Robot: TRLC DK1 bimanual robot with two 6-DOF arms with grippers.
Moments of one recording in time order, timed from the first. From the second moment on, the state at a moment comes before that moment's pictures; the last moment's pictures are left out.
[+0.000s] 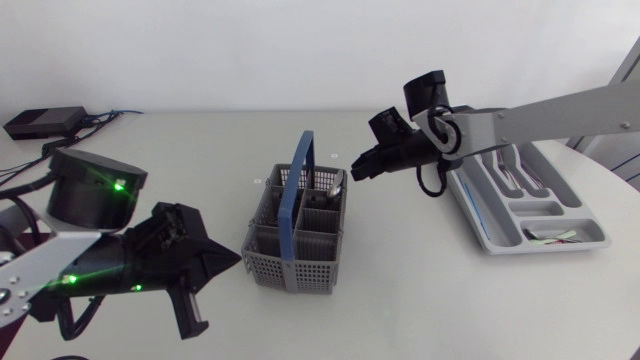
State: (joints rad) left arm -0.51 1.03 0.58 -0.40 0.25 0.56; right arm 0.30 1.94 1.26 -0.10 -0.37 -0.23
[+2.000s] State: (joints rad) left arm -0.24 1.72 0.83 0.05 0.17 0.59; right arm 0.34 1.66 0.98 -0.34 -0.50 -0.23
